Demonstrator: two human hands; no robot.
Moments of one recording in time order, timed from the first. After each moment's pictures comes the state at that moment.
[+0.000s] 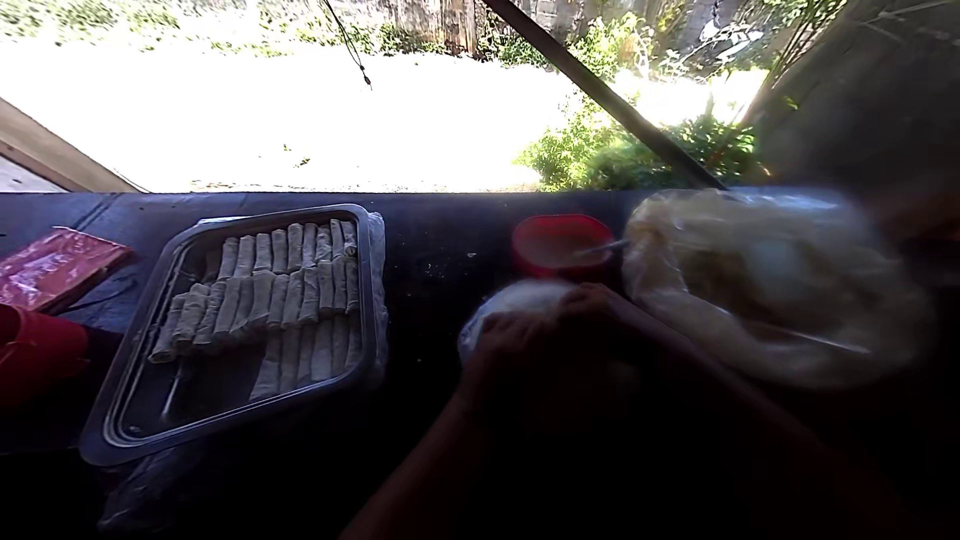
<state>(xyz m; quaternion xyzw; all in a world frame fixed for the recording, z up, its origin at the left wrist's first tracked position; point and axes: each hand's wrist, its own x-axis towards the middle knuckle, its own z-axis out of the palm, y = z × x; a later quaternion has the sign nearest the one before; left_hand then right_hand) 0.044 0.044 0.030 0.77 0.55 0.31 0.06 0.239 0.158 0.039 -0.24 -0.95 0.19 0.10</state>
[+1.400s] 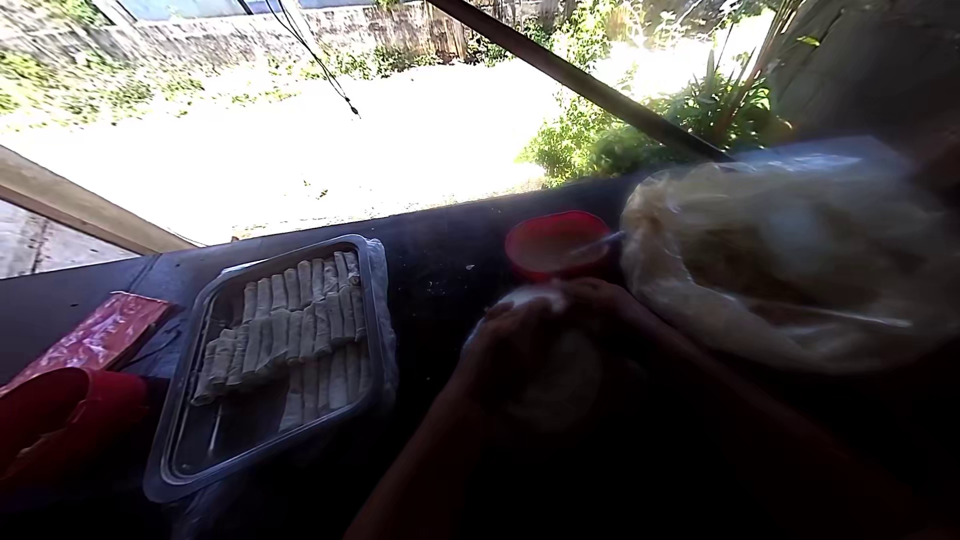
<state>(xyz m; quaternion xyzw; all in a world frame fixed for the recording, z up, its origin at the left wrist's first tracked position) 0.024 0.085 0.005 0.82 0.52 0.25 0.05 0.246 0.160 0.014 -0.34 -0.89 0.20 0.22</state>
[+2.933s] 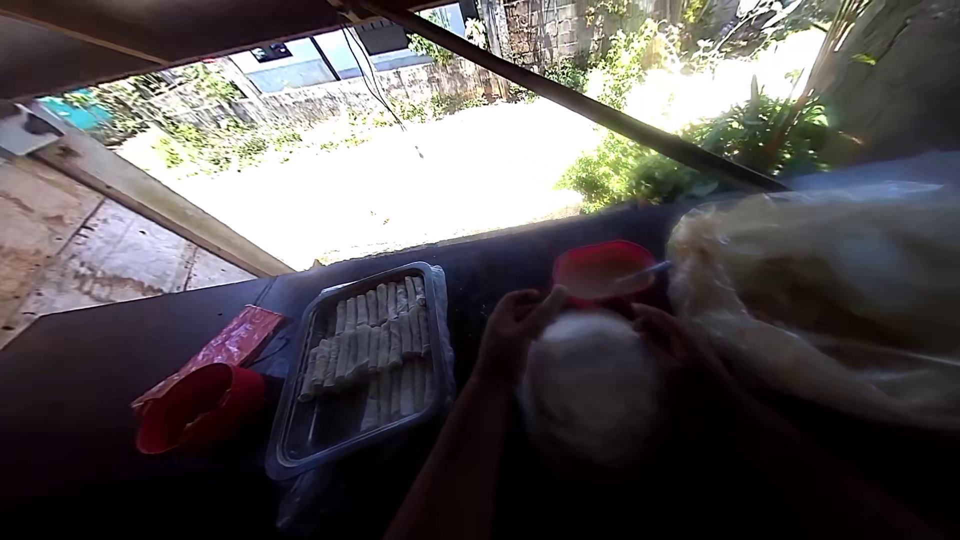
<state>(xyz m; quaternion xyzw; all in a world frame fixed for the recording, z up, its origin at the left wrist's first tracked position) -0.017 0.111 0.034 0.37 0.49 0.59 0.53 0.260 0.141 -0.008 -0.43 -0.77 0.31 0.36</state>
